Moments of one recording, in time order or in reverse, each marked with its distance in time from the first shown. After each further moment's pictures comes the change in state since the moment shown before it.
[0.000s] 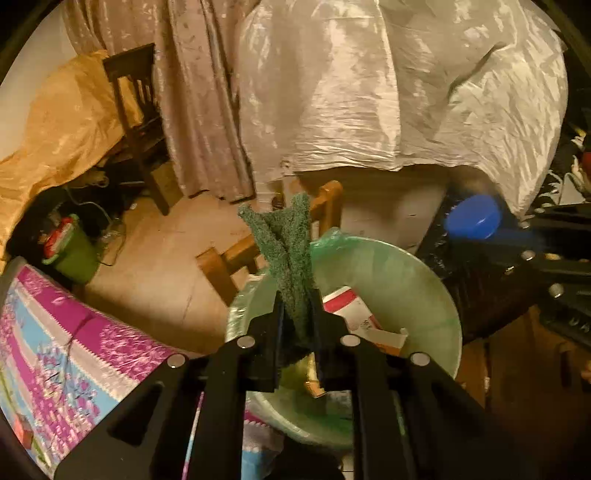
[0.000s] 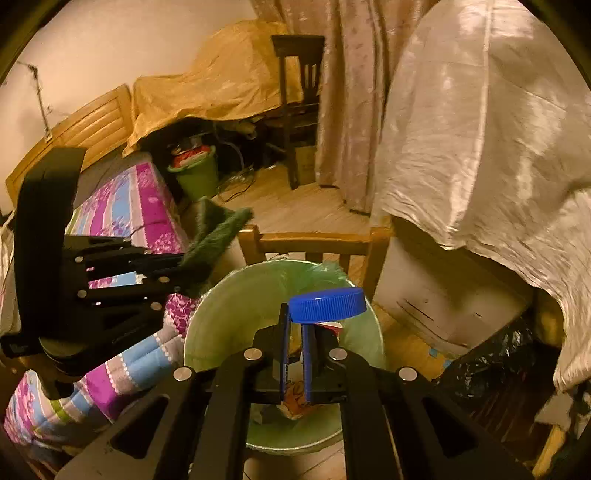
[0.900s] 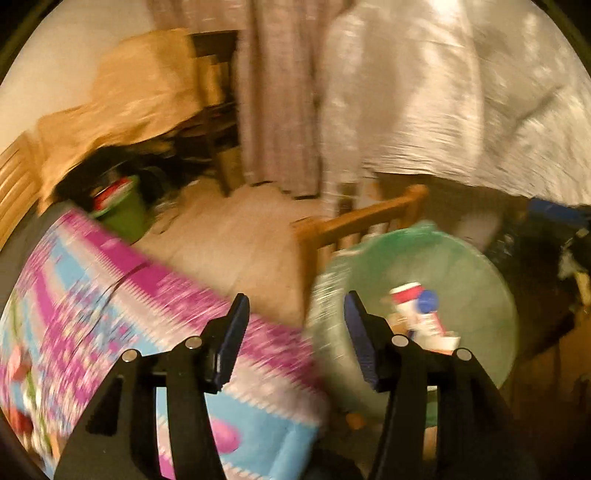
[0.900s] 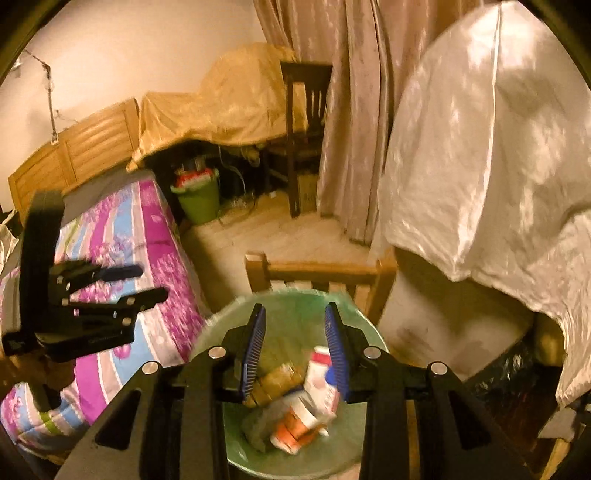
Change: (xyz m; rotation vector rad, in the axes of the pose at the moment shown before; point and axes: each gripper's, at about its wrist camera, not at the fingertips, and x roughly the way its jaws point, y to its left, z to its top) left arm -0.031 0.068 -0.061 -0.226 -0.052 0.237; right arm -0.011 0.038 -0.003 -0.032 -0.220 -0.038
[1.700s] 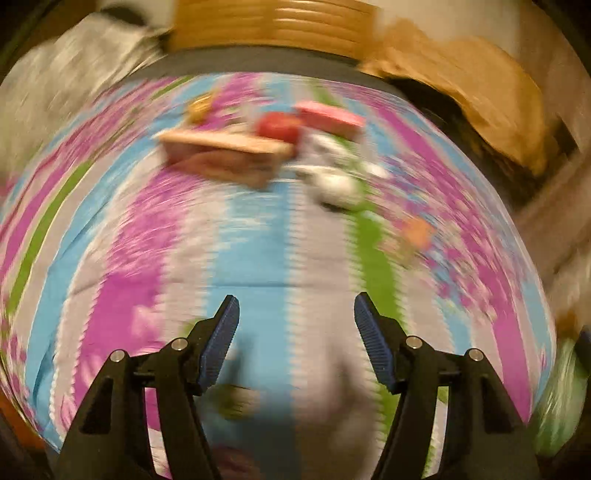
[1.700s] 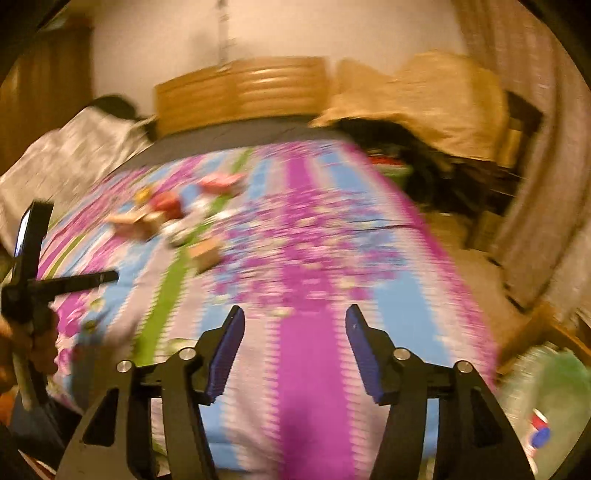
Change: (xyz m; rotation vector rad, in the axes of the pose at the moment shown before) left arm -0.187 0.326 -0.322 -1.044 0.060 0.553; right arm 0.039 0.412 -0.081 -0.458 0.135 0.539
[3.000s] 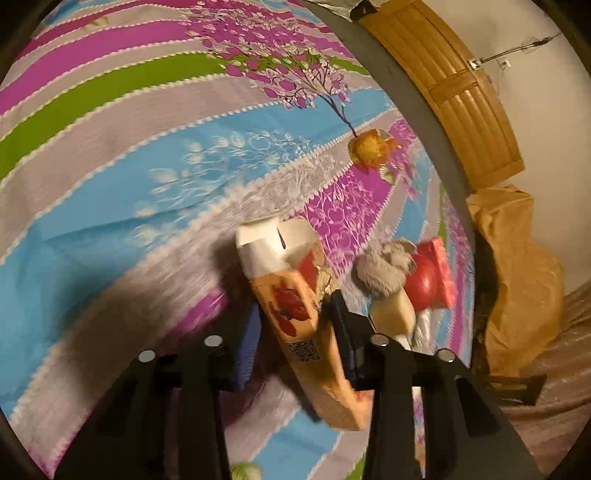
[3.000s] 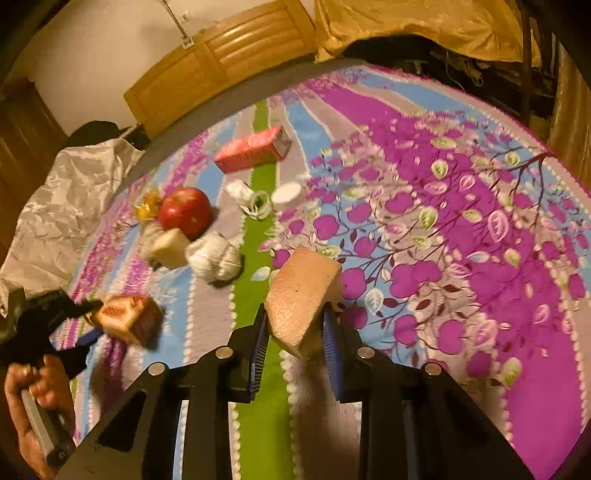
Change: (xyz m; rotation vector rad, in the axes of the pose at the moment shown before) left arm 0.050 0.168 0.061 -0.767 0.013 -0.141; right arm 0.167 0.068 0.067 0.342 0.134 0.134
